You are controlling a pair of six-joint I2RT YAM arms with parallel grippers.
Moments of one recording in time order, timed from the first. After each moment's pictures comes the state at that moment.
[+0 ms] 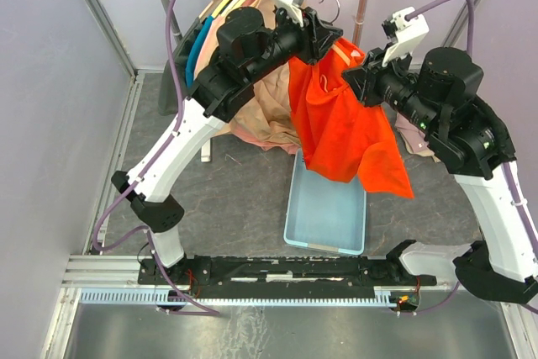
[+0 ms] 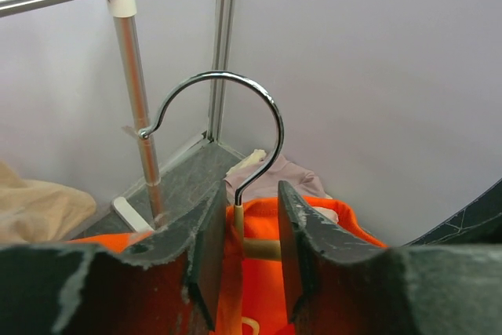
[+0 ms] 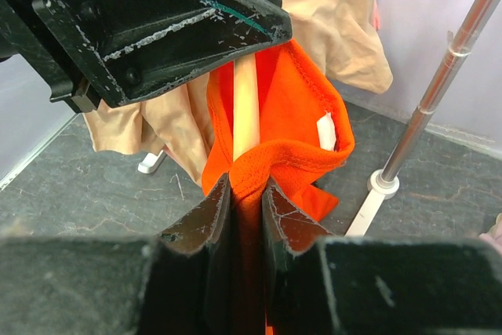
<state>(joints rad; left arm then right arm) -0.82 1.80 2.31 -0.34 0.10 -0.16 0.60 1.23 1.90 -0.78 0.06 0.09</state>
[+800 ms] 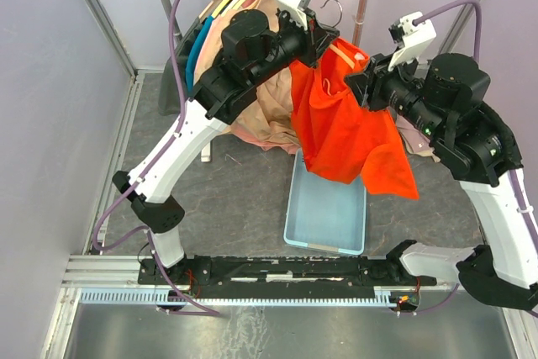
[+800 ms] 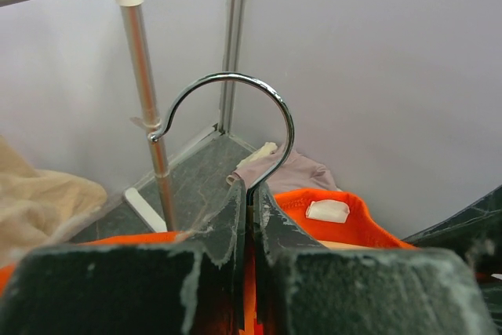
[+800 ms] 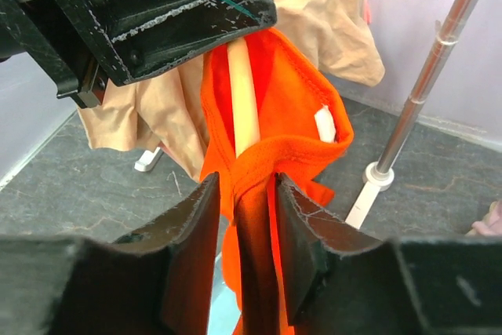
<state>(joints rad) -0.84 1.80 2.30 -0.36 0.06 -0.14 0.60 1.19 1.87 -0.79 0.09 0.10</state>
